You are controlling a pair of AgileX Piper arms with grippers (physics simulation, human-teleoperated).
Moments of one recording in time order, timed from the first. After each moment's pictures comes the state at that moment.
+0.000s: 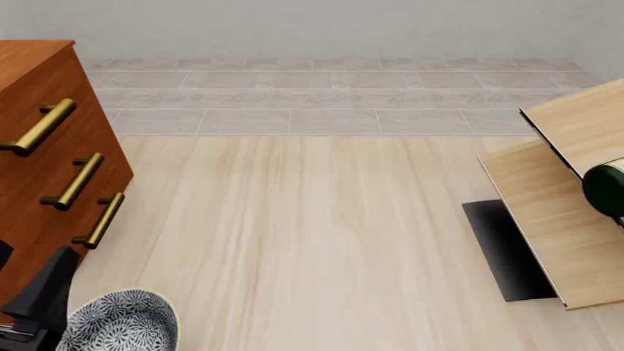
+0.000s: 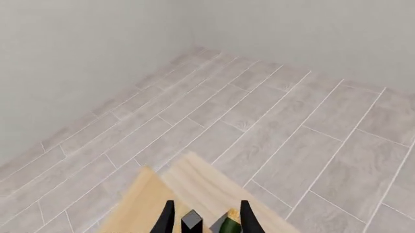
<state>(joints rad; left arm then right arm) -0.14 0.00 -0.13 0.08 -0.04 -0.69 1.27 -1.12 0.12 0.26</state>
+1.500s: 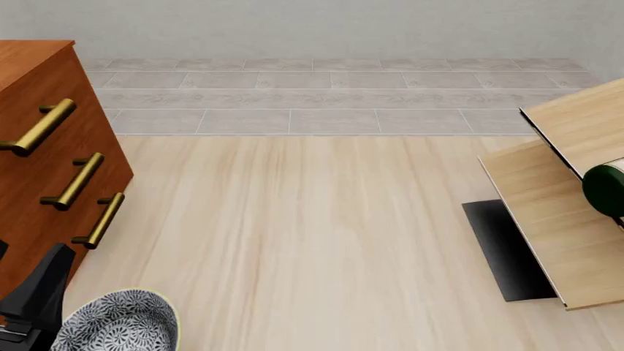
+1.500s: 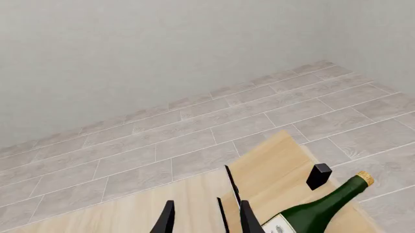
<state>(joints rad) -0.15 0.00 -0.16 0.10 -0.03 -0.17 0.71 -0.97 0.38 0.21</state>
